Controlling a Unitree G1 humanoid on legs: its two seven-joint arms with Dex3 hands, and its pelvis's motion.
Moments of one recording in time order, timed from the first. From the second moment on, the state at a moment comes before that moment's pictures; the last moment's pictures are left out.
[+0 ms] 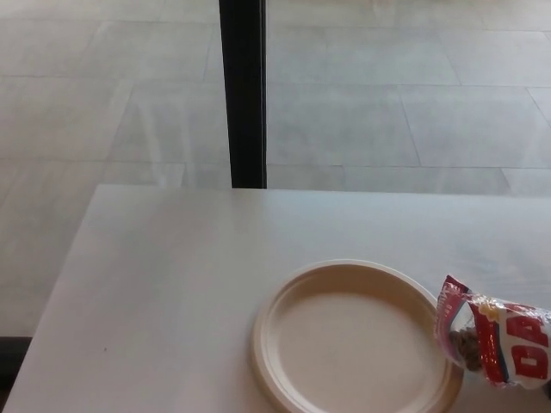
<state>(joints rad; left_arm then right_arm) 0.20 0.57 0.50 1.29 -0.14 -0.19 -0.20 0.01 -0.85 -0.09 0.14 -0.08 -0.29 0.21</state>
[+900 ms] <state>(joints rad) 0.20 0.57 0.47 1.30 -0.15 -0.22 -0.22 -0.13 -0.92 0.15 0.29 -0.41 -0.28 0.23</state>
